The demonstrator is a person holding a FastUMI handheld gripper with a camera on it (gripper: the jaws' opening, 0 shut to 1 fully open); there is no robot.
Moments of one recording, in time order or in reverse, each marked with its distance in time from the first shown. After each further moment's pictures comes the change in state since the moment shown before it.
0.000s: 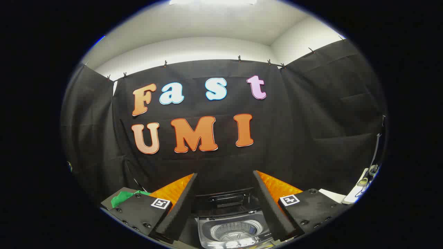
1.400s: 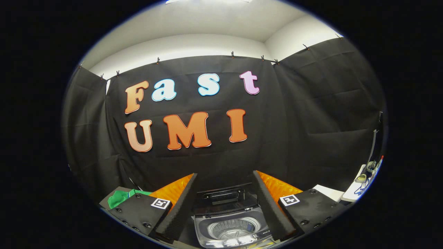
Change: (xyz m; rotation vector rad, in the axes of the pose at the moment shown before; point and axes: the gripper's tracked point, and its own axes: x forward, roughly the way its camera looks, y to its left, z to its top) arm 0.004 -0.012 -0.017 0.014 0.041 -0.048
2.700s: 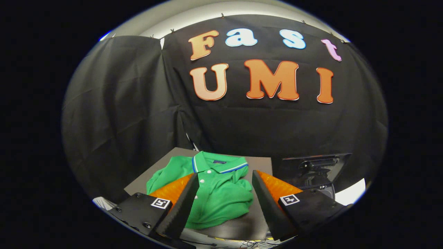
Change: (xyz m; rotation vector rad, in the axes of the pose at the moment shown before) arm 0.035 0.317 -0.171 -0.138 0.425 0.511
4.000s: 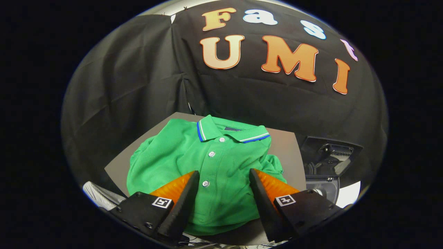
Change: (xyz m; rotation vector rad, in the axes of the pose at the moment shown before) arm 0.052 0.019 -0.077 -0.055 0.182 0.002
